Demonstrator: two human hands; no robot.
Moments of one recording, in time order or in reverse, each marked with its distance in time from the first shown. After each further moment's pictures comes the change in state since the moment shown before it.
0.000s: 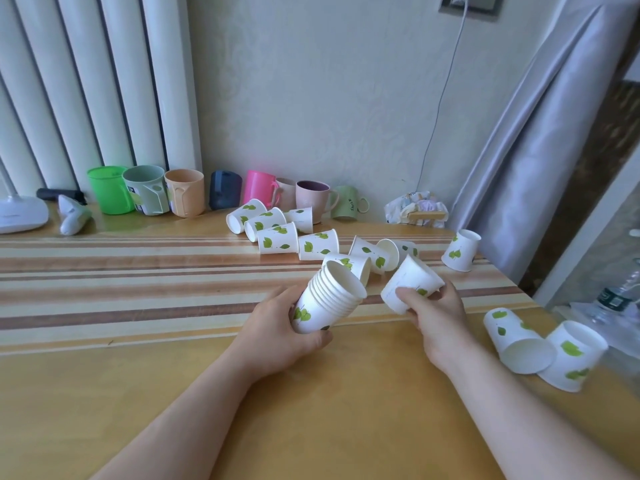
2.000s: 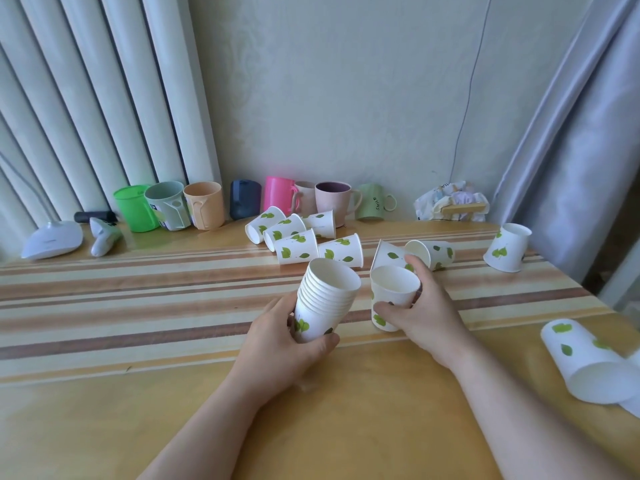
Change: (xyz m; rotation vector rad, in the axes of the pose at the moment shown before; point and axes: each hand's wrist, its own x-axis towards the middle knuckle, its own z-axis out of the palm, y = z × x) left_hand 0.007 -0.005 -0.008 0.024 0.139 -0.130; right_hand 0.026 0.010 0.042 -0.384 -0.298 -0.151
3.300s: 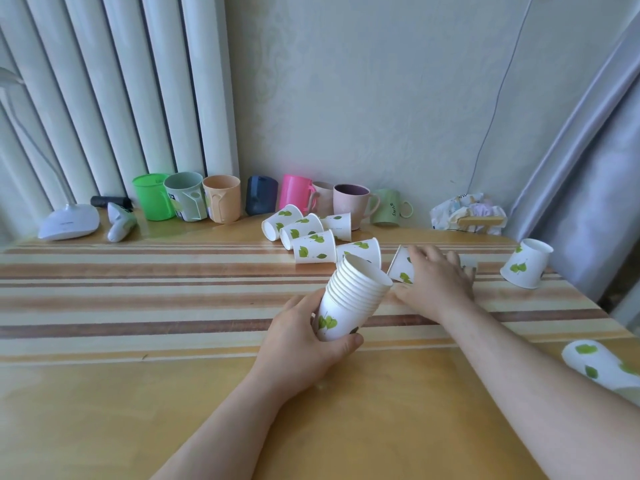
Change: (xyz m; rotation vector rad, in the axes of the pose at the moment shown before) left_hand 0.003 -0.001 0.001 -0.009 0.017 0.021; right_hand 0.069 -0.025 0.010 -1.162 0.037 -0.036
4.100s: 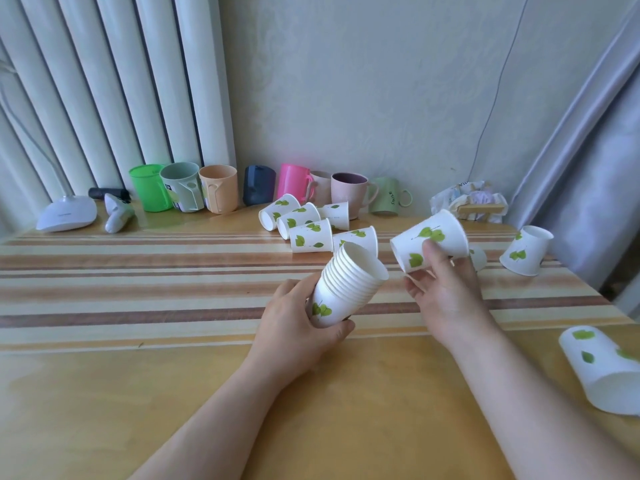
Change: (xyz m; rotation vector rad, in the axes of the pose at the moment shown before) left_hand 0.001 -0.003 0.005 0.075 0.065 0.036; right_hand -0.051 -0.002 0.000 1.933 0.069 0.133
